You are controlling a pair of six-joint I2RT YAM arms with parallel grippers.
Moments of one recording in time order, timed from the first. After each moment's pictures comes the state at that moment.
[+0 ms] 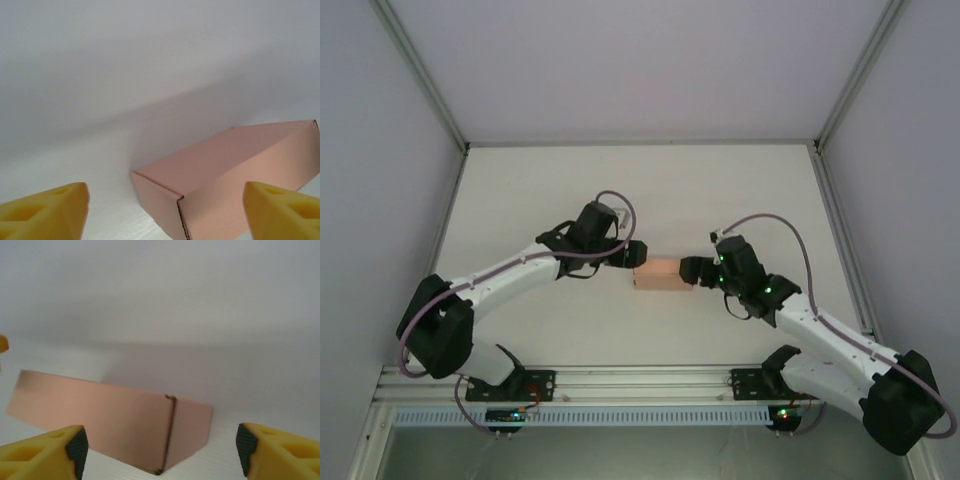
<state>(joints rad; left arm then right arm) -0.73 1.45 1.01 -0.38 0.12 -0.49 0.61 0.97 0.61 -0.32 0.01 0.54</state>
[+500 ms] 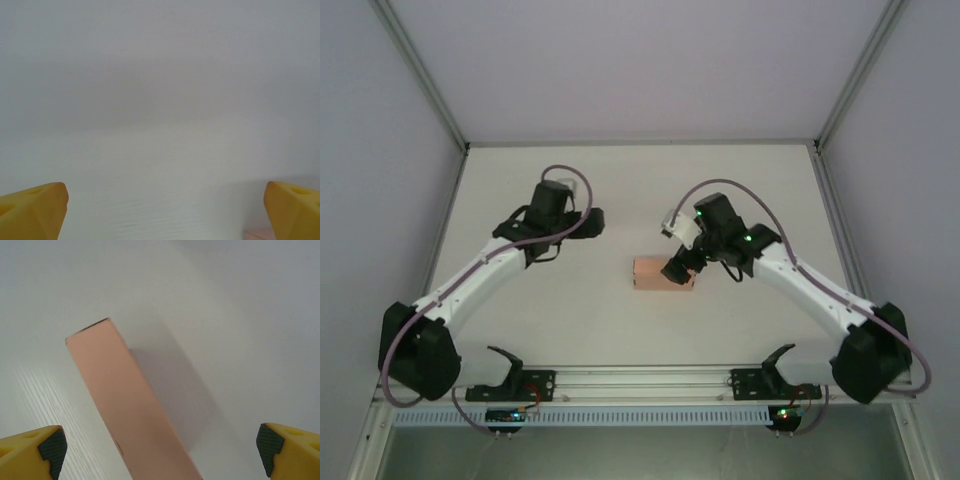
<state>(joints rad) -0.46 1.29 0.99 -0.46 -0.11 -0.41 0.61 1.32 1.05 -0.66 -0.22 -0.44</state>
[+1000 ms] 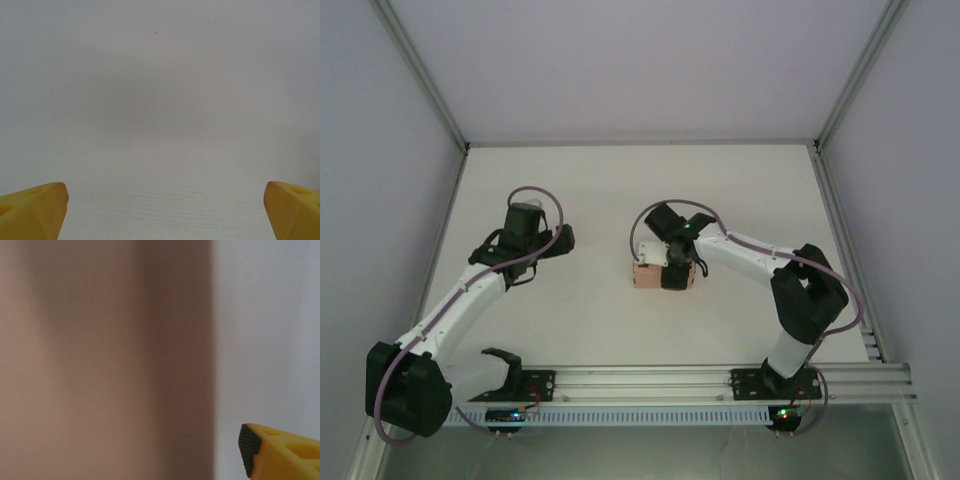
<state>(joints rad) -0.34 1.11 0.80 -0.50 -0.15 -0.46 0.76 1.70 1.21 -0.79 0.14 -0.77</state>
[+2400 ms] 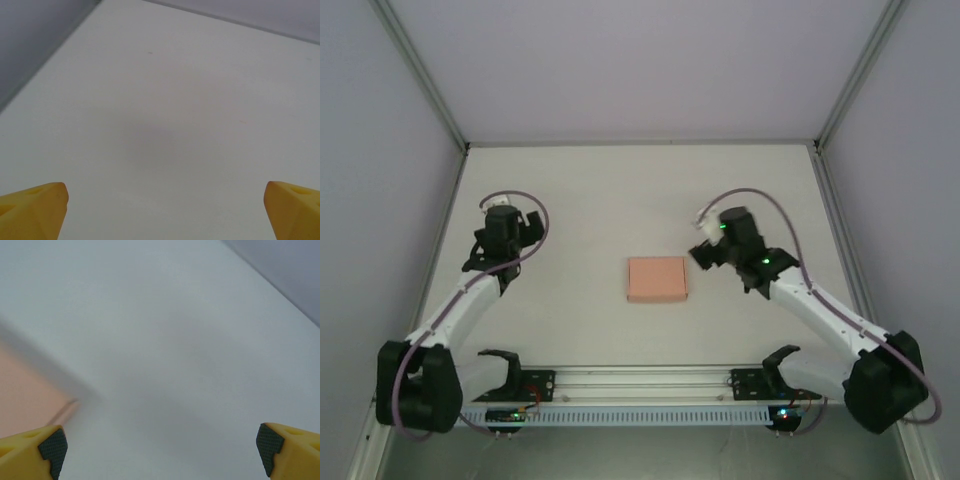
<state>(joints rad) -0.14 1.14 0.63 -0.07 -0.35 -0.32 0.45 1.11 0.74 -0.29 0.18 -0.29</state>
